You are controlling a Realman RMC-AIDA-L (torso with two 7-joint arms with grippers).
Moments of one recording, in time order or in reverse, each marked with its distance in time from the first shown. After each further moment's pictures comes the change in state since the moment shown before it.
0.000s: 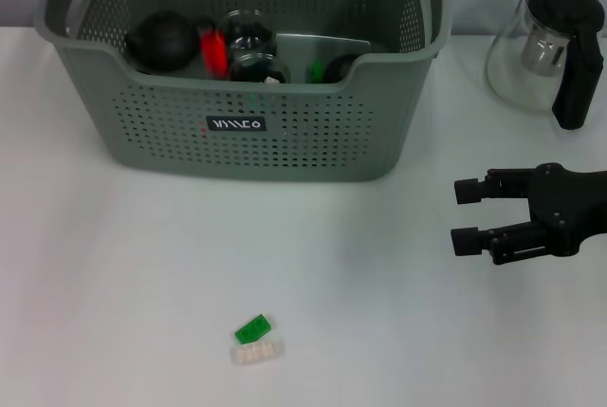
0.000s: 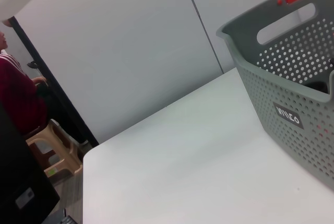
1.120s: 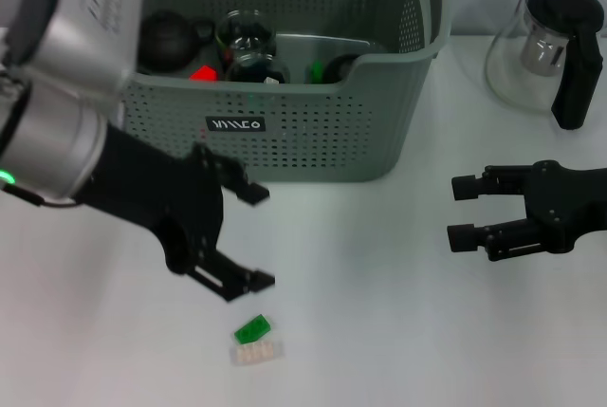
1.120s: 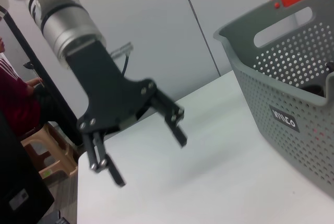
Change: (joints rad) left arm 0.306 -0.103 0.275 0.461 -0.151 0.759 0.334; right arm 0.001 0.005 0.004 0.003 0.000 0.015 -0.014
